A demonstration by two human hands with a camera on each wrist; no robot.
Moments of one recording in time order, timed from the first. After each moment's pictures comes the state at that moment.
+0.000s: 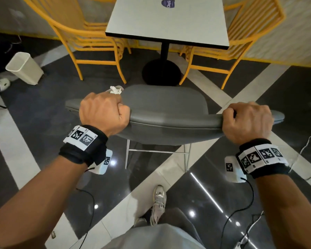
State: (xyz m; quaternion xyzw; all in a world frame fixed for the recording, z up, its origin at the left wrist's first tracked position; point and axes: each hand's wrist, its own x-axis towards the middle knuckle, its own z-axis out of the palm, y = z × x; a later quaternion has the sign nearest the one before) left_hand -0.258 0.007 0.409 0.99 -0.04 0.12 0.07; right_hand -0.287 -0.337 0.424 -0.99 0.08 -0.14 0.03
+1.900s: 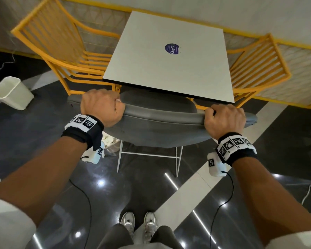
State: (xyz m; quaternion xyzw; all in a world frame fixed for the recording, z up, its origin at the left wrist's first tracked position) left_hand 0.080 0.043 0.402 0.98 -0.07 0.17 0.05; right_hand 0.059 -0.309 0.417 -0.99 0.07 -0.14 0.02
